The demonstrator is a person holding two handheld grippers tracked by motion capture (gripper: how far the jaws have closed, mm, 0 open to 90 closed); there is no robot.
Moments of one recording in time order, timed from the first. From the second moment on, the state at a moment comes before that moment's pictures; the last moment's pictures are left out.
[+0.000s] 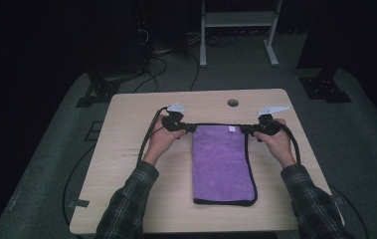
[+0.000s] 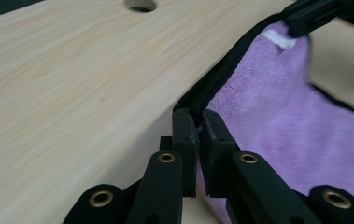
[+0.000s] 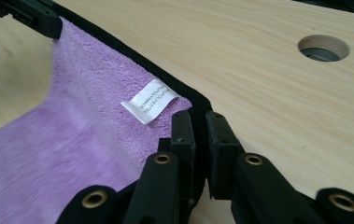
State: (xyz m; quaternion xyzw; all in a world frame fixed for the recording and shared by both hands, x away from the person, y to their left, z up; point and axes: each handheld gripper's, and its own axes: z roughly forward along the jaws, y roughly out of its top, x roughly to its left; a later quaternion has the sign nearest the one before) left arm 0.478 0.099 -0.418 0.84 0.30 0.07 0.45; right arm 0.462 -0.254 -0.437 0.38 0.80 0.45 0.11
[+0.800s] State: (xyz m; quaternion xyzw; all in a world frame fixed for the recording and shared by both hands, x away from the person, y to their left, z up) left arm 0.388 0.115 -0.423 0.84 0.27 0.03 0.48; right arm 0.370 -0.258 -0.436 0.35 0.80 0.48 0.10
